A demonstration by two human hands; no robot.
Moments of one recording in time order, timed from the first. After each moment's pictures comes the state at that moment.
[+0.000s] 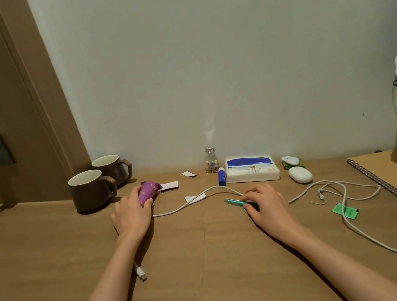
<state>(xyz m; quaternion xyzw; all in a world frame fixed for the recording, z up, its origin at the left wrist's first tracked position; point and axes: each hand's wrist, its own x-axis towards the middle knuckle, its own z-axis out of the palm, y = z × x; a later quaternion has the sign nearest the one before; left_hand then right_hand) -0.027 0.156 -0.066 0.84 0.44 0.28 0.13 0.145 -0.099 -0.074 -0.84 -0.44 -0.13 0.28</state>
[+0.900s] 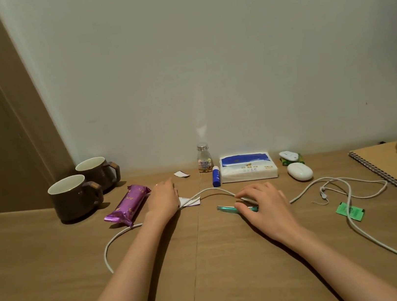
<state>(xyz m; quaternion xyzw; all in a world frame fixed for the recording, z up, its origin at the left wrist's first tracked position) 0.074 0.151 -0.069 0.93 0.32 0.17 0.09 0.155 -0.098 -0.074 -0.84 -0.42 -0.11 0.32</state>
